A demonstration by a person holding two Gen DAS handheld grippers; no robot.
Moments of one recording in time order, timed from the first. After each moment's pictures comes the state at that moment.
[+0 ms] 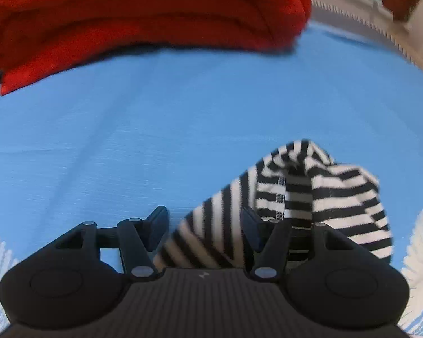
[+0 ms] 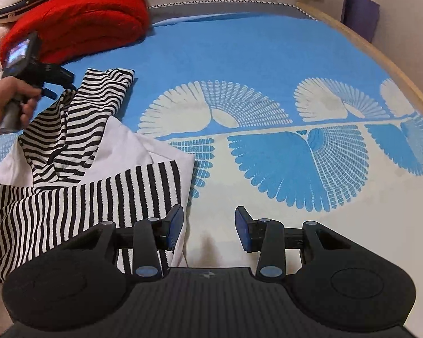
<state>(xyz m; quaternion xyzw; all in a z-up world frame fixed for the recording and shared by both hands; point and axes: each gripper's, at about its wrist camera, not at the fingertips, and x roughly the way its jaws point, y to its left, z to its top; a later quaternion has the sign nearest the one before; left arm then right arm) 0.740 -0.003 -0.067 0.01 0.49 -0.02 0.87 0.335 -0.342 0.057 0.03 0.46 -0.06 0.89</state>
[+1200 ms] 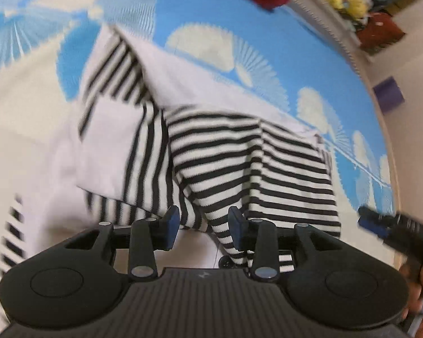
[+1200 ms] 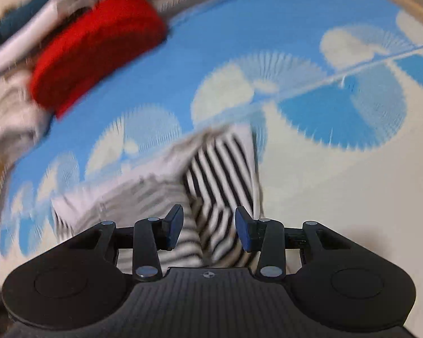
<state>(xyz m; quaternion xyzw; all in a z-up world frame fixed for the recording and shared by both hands) 0.369 0.087 -0.037 -0.25 0.55 -0.07 0.80 0.302 -0.329 0.060 0.19 0.50 0.01 0.85</state>
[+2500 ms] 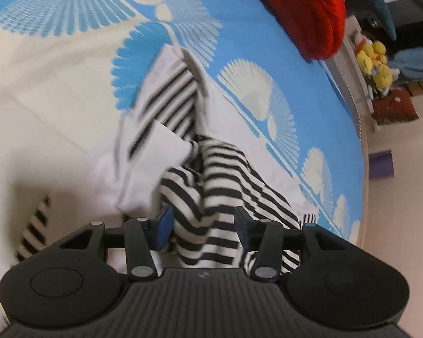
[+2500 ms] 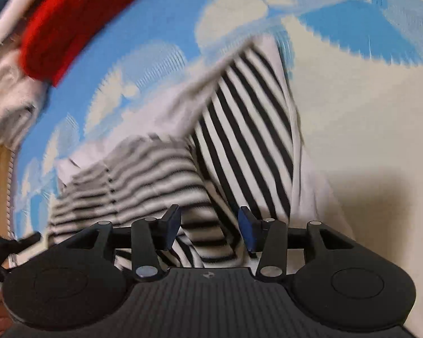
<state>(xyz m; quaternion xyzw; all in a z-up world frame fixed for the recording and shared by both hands) 0.368 0.159 -0.034 -0.39 0.53 -0.04 0.75 0.310 -0.300 -0.002 0.26 0.58 0.02 0.77</state>
